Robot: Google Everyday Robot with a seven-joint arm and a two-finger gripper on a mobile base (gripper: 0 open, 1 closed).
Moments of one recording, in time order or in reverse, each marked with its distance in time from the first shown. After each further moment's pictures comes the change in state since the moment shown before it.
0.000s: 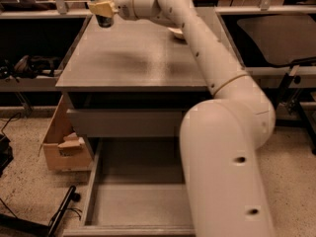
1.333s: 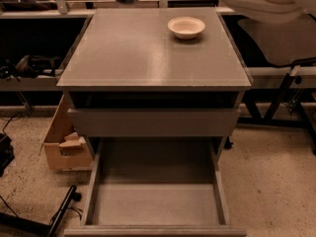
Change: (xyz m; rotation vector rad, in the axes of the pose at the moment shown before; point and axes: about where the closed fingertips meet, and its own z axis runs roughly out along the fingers) arm -0.187 0.168 -0.234 0.167 -0.073 0.085
